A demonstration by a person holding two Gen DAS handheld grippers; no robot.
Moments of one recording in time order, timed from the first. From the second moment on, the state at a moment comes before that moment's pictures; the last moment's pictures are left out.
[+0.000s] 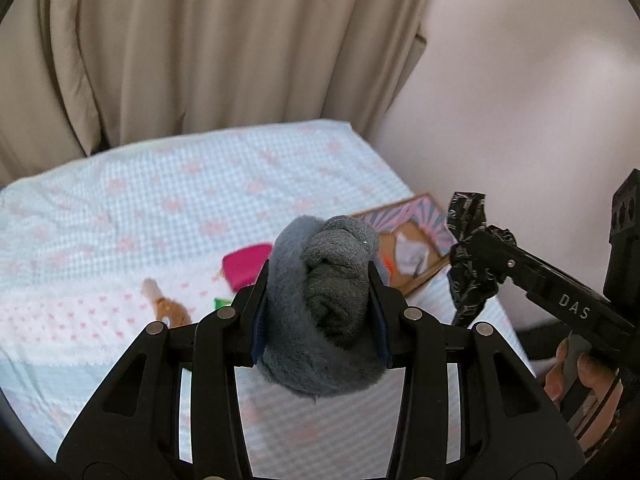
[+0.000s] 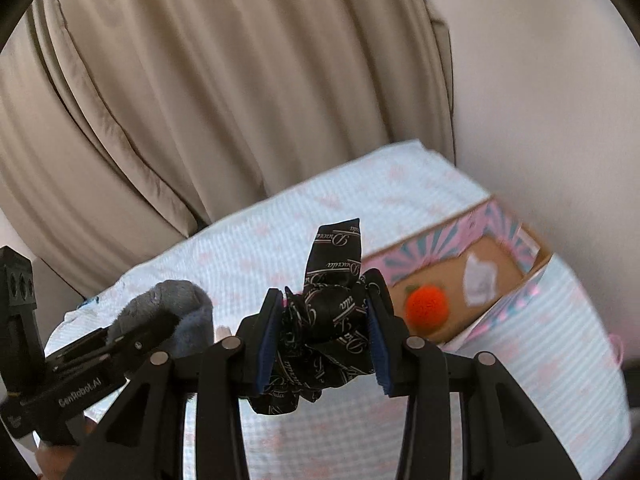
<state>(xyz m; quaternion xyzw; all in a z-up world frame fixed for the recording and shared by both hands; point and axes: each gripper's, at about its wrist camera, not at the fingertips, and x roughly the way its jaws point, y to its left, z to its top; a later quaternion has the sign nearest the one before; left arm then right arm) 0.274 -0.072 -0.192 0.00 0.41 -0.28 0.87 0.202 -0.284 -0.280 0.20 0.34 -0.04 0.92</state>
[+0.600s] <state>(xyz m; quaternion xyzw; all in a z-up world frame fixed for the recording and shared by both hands) 0.279 -0.259 -0.159 -0.07 0.42 -0.22 0.88 0.235 -0.469 -0.259 0.12 0.40 0.05 0.91</state>
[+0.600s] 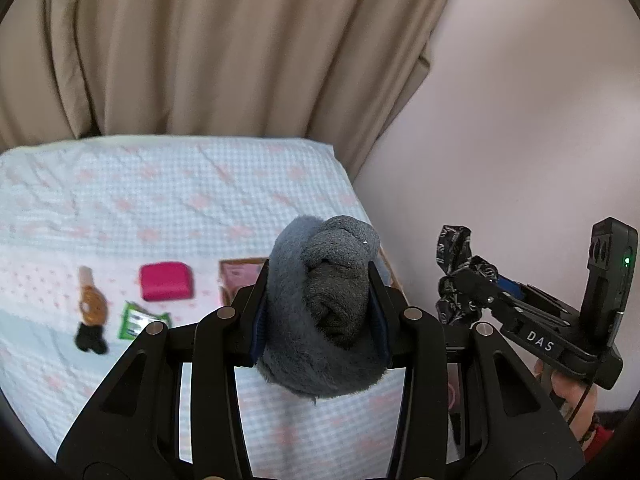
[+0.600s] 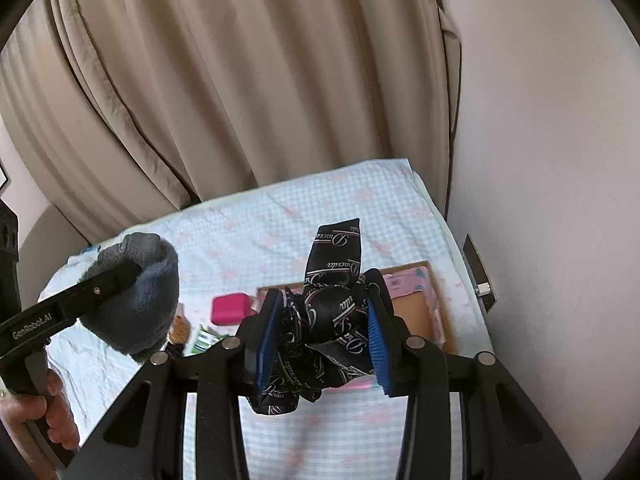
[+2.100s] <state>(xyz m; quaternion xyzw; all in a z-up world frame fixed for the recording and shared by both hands) 0.411 -0.361 -0.357 -0.03 0.58 -0.15 0.80 0.314 -0.527 -0.447 0.08 0.50 0.09 0.86</state>
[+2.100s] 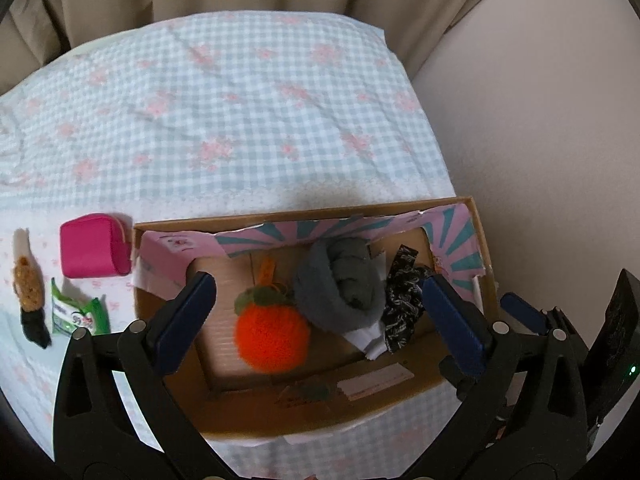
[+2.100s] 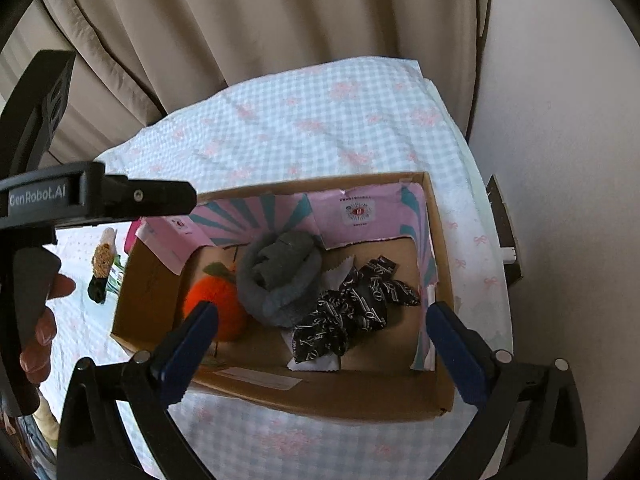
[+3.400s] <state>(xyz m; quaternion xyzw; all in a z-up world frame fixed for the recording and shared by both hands) 0.172 -0.095 -0.088 -0.04 0.37 -0.07 0.93 0.153 -0.372 -0.185 0.05 0.33 0.09 0.94</state>
